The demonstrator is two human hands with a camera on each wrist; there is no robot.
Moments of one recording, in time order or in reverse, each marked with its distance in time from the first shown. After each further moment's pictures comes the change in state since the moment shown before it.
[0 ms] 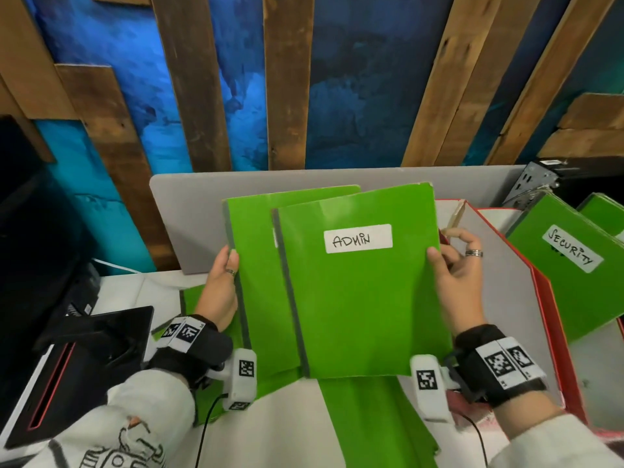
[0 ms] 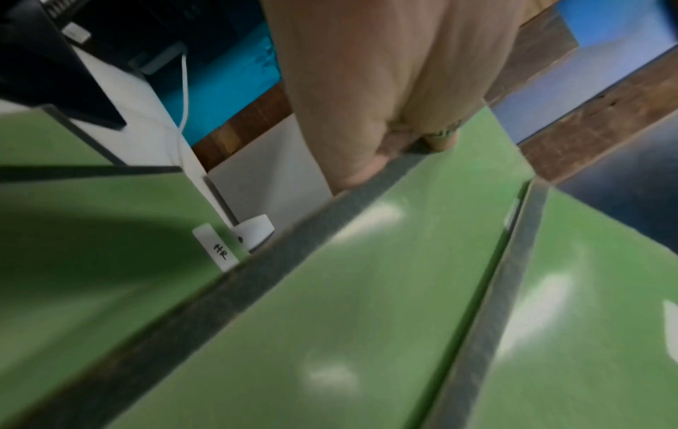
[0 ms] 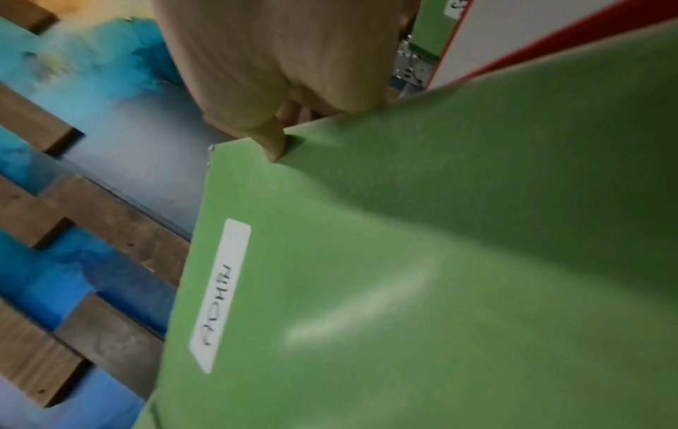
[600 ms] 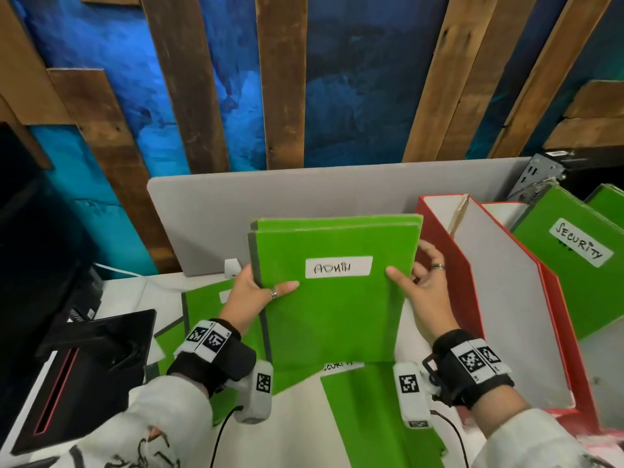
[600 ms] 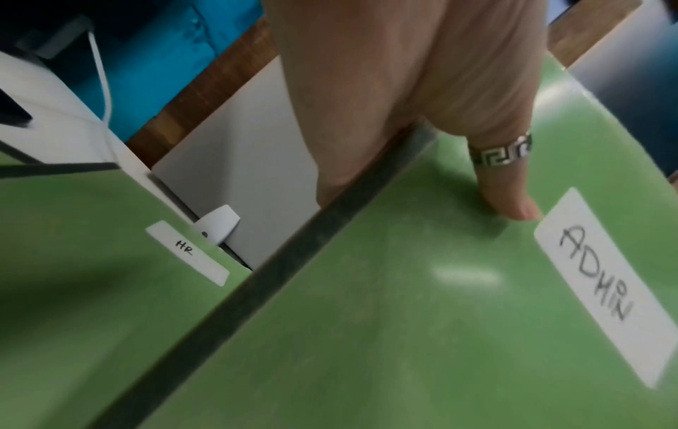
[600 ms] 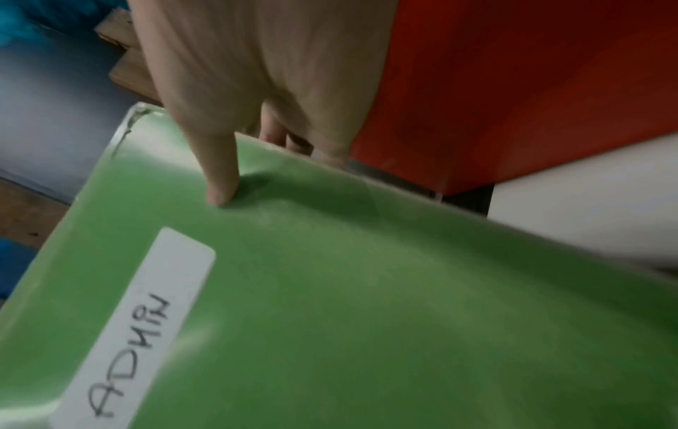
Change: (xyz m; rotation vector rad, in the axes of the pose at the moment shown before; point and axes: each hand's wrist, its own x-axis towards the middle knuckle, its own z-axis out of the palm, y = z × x) left_hand -0.026 0.000 0.034 0.227 -0.291 0.035; right_hand -0.015 0.044 0.021 0.212 -0.113 0.290
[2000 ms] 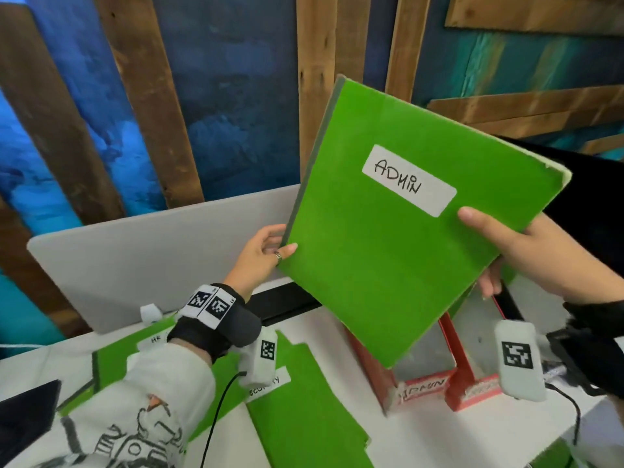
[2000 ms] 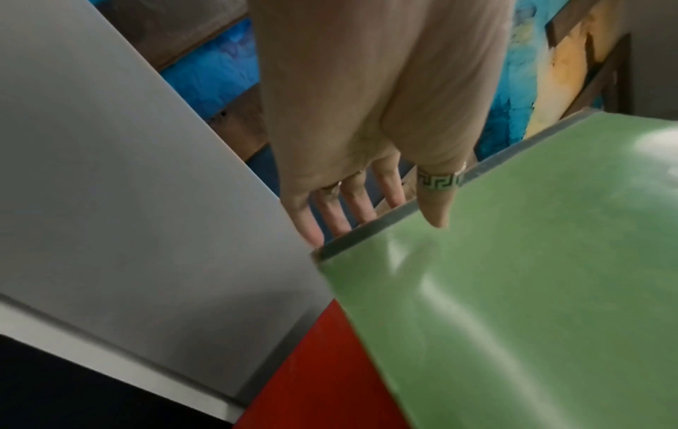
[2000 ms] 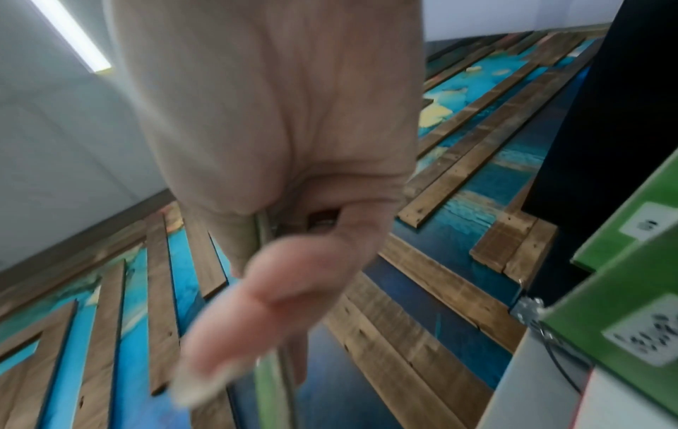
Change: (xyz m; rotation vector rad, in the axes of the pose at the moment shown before) left_hand 0.028 0.070 0.177 0.321 -0.195 0.119; right_hand -0.079 -0.248 -0.140 -0.674 -0.106 -0.121
